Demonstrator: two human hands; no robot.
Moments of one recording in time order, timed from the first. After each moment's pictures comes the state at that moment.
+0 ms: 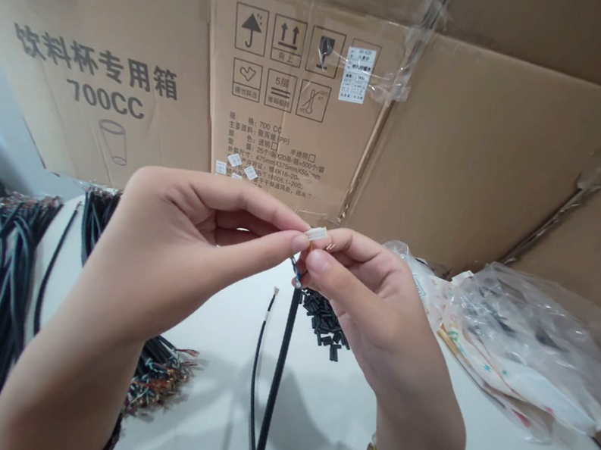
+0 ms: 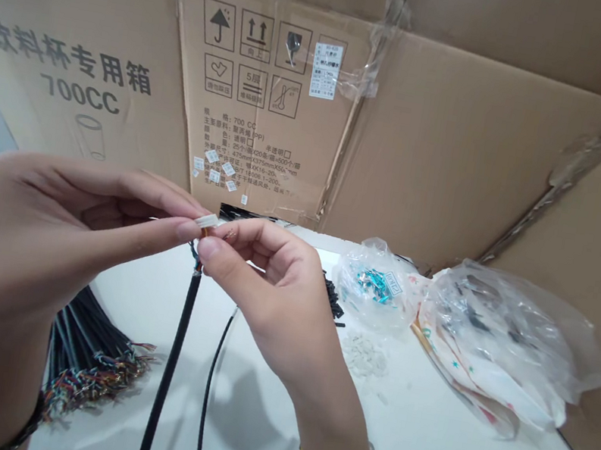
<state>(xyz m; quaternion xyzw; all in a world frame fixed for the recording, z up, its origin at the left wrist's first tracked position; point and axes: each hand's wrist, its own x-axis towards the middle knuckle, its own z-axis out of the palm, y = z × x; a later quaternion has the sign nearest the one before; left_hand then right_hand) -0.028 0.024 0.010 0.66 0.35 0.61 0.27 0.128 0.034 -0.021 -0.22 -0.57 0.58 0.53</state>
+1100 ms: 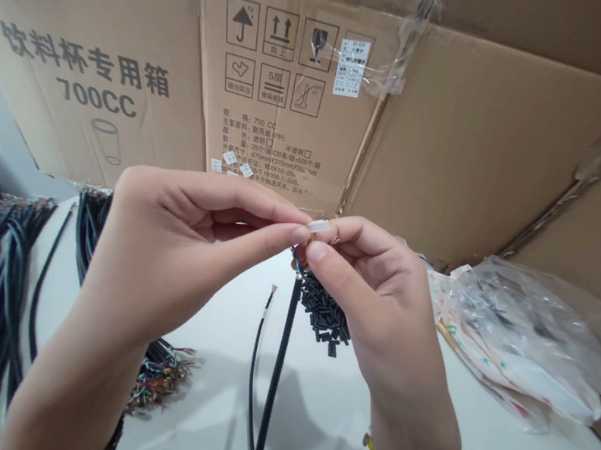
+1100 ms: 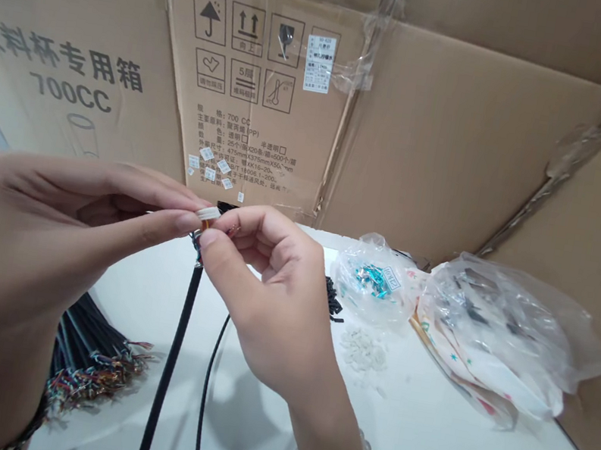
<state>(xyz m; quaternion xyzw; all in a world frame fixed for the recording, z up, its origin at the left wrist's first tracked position) -0.026 0.030 0.003 0.69 0.32 0.63 0.18 0.127 0.031 -0.020 -0.23 -0.60 0.47 0.60</state>
